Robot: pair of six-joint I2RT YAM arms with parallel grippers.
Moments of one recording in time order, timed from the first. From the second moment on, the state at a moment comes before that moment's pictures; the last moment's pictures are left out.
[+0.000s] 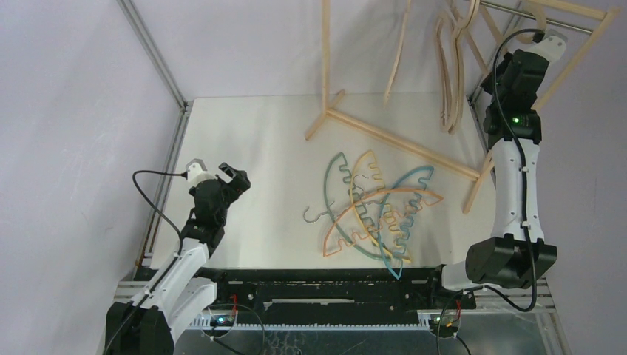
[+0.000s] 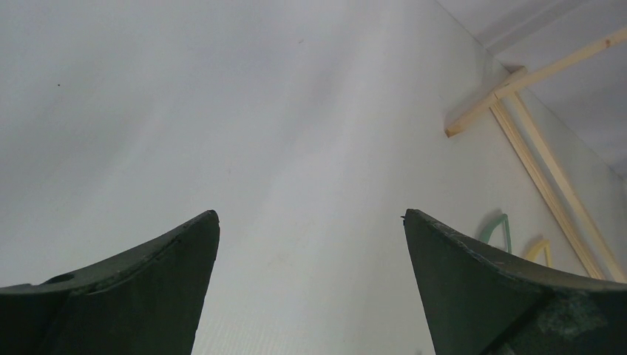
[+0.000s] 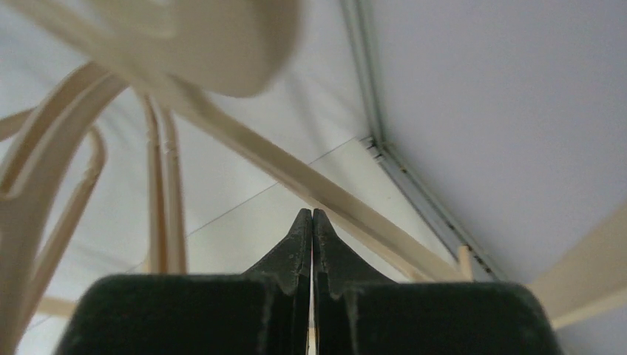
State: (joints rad) left arm -0.18 0.83 0.37 0.12 -0.31 -0.67; right arm -0.20 1.41 1.63 -0.36 0.26 0.30
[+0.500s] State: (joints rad) left arm -0.18 0.82 0.37 0.12 -0.31 -0.67; right arm -0.14 1.37 1.63 -0.37 0.00 0.32
